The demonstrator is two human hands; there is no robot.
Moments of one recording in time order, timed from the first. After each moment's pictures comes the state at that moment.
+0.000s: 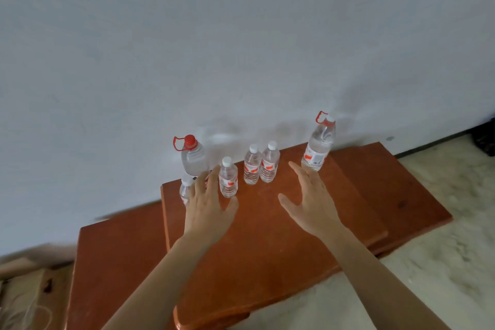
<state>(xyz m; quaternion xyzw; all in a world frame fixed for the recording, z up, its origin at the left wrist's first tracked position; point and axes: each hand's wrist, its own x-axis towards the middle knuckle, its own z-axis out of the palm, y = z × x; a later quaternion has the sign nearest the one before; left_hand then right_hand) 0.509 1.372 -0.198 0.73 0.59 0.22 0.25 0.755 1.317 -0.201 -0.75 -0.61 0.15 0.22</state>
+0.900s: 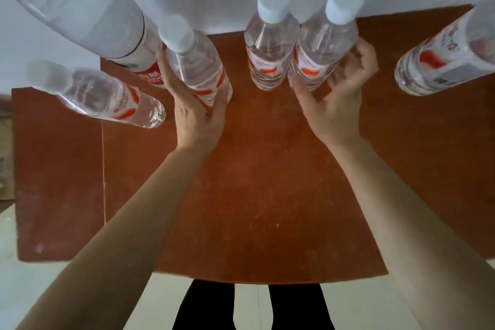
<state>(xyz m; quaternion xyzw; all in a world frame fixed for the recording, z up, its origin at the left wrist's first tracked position) 0.612 1.530 -0.499 0.58 0.66 0.42 0.22 0.845 1.545 -0.501 -0.55 -0.59 0.29 0.51</state>
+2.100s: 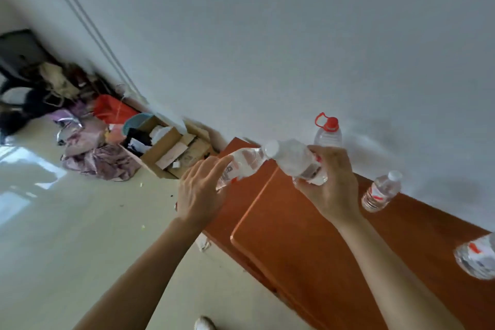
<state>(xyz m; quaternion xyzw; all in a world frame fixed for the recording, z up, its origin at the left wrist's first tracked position) 0.436 1.221 -0.174 0.54 0.80 0.21 -0.14 0.662 1.400 -0.189 -0.30 -0.83 0.23 0.40</state>
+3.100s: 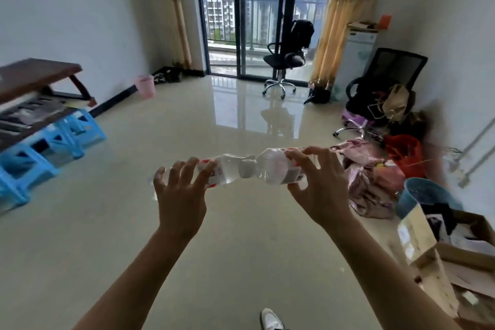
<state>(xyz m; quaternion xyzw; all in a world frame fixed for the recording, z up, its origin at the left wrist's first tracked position) 0.172 0.378 -0.132 -0.08 0.93 0.00 -0.35 0.062 0.648 -0.111 0.33 -0.84 0.22 0.36</state>
